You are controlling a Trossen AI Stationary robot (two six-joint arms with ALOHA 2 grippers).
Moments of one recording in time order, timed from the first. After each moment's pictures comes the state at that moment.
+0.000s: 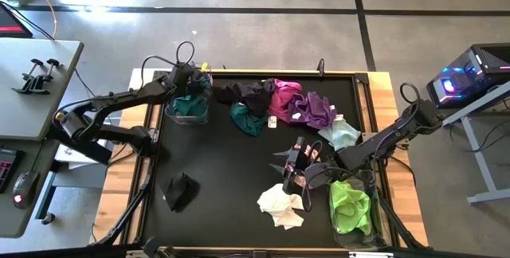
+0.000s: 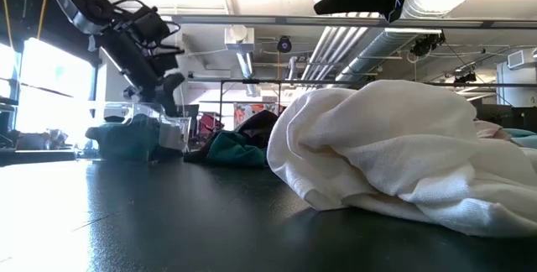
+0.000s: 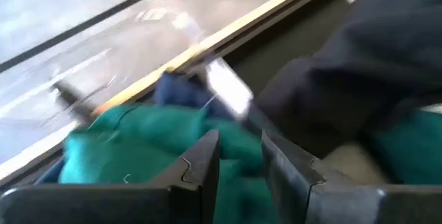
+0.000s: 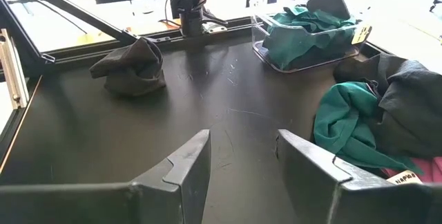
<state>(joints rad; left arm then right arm) 0.81 1.25 0.61 -0.11 -0.14 -0.02 0.49 1.49 0.91 0.09 0.73 0.39</state>
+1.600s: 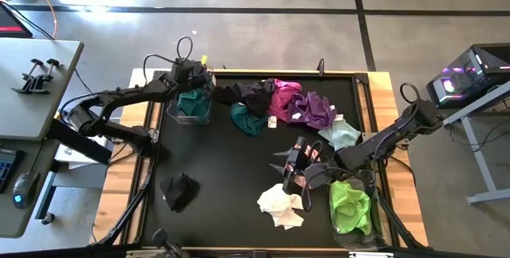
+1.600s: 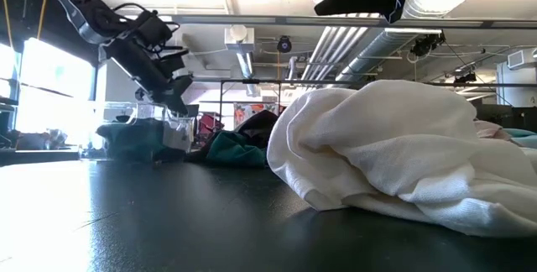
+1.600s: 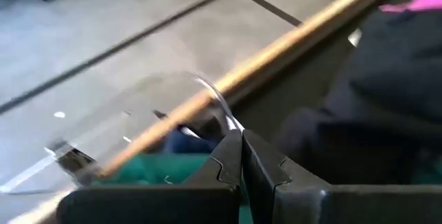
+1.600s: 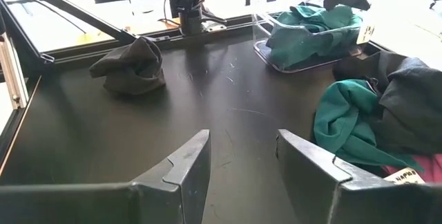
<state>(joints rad) 0.84 1.33 0.61 0.11 -0.07 0.05 0.49 1.49 0.91 0.09 0.73 0.40</state>
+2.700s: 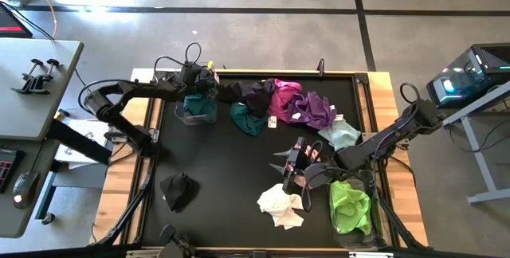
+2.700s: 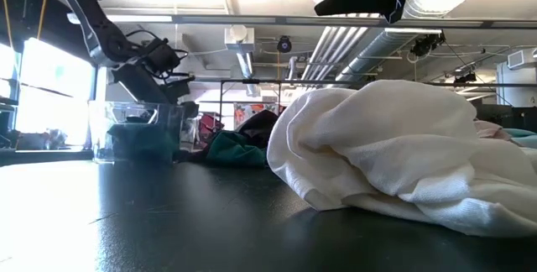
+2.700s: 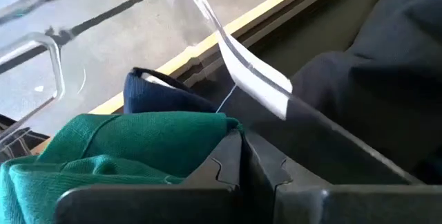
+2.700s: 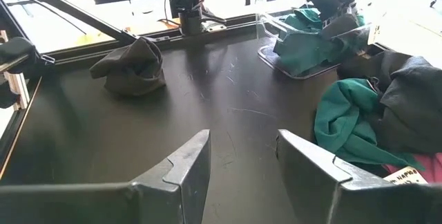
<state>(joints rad) 0.86 1.55 0.59 0.27 -0.04 0.04 0.49 1.49 0.91 0.09 0.73 0.41</state>
